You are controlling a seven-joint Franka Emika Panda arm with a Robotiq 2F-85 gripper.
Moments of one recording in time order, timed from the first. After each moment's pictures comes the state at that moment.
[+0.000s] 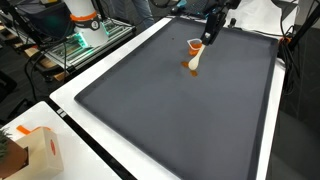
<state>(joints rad) 0.24 0.56 0.04 -1.53 -0.51 1.80 0.54</state>
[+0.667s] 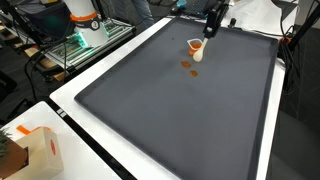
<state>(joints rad) 0.18 0.46 0.04 -1.59 -0.26 1.90 0.33</state>
